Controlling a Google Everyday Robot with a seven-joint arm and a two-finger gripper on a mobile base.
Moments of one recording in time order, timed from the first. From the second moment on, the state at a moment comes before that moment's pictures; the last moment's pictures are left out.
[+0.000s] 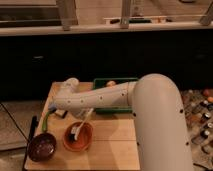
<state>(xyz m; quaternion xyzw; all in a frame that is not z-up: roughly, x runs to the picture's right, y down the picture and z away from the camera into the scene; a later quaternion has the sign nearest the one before) -0.097 0.172 0.815 -0.31 -0.04 -0.44 0.84</state>
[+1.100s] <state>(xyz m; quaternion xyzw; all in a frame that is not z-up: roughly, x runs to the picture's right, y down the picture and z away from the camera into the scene) -0.109 0.187 0.808 -0.31 -0.06 -0.47 0.82</state>
